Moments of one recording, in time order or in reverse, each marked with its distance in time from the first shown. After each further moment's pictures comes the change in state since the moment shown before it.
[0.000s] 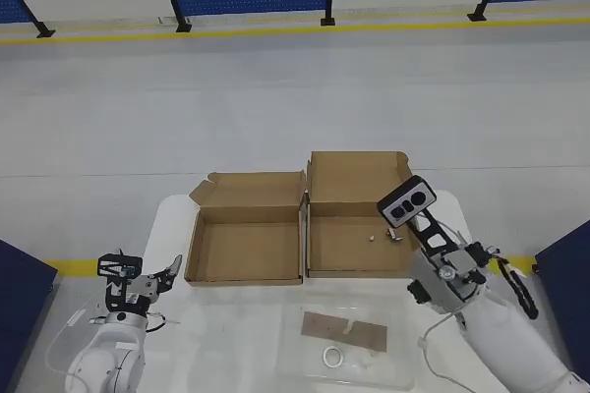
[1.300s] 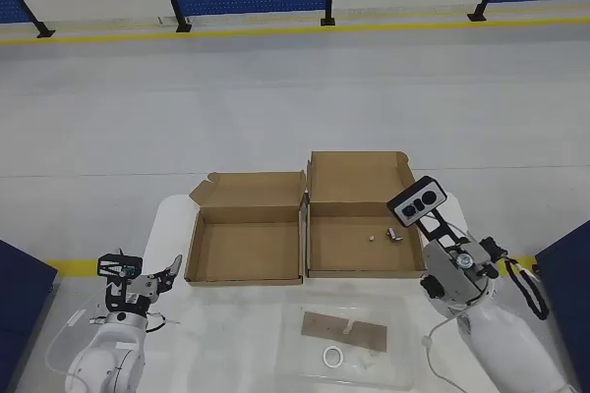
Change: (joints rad) left arm 0.000 0.000 0.000 0.000 0.000 0.000 0.000; right arm -0.082 -0.063 0.117 -0.008 -0.039 0.088 -0.019
